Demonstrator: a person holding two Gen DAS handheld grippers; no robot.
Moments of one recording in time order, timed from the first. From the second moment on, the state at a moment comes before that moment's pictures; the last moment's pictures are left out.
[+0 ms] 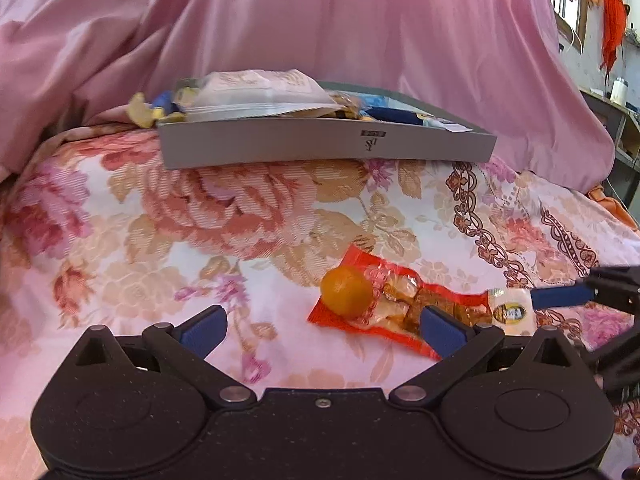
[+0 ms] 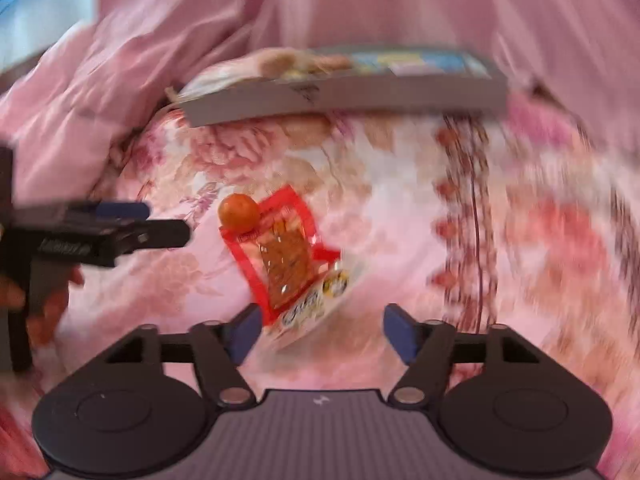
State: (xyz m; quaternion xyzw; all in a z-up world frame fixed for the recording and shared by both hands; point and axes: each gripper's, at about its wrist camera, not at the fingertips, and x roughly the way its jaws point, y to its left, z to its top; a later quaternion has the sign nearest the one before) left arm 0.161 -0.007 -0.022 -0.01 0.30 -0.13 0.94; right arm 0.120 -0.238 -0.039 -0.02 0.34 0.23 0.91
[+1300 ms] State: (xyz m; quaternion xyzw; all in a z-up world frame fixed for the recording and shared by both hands) left arm 0.137 0.011 -0.038 -0.05 0.34 -0.06 0.94; right arm 0.141 -0.187 -0.056 -0.08 0.36 0.28 0.89
